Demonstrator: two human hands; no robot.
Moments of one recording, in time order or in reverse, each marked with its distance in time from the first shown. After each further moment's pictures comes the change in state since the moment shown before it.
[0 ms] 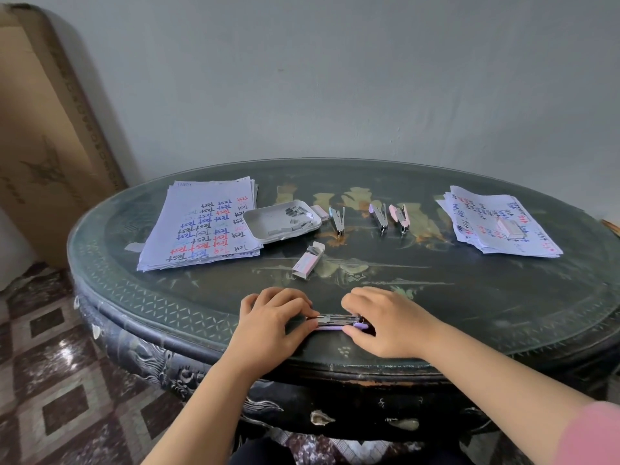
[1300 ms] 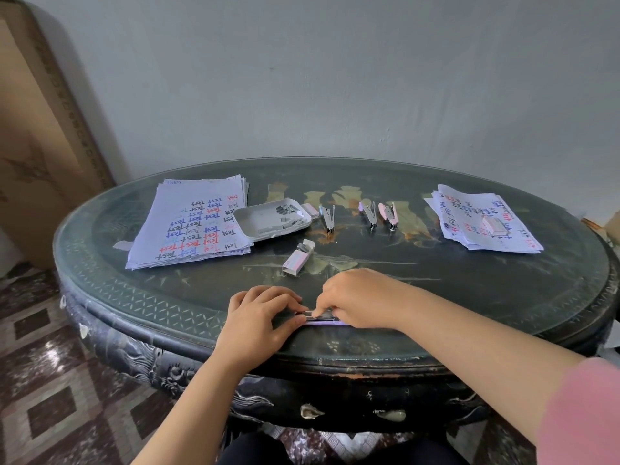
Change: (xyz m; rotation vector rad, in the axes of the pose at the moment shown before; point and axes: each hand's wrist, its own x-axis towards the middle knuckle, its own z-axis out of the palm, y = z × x) left_hand 0.000 -0.004 -0.001 -0.029 0.030 0.001; right_hand 0.039 -0.019 -0.039 -0.076 -0.385 -0.034
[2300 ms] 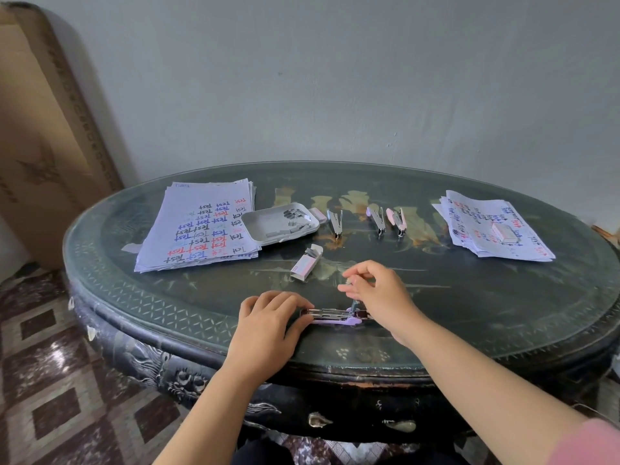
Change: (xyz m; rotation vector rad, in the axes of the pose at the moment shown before) left_hand -0.002 0.011 0.001 0.093 -0.002 -0.050; right_hand 0.006 0.003 0.036 1.177 0.640 0.704
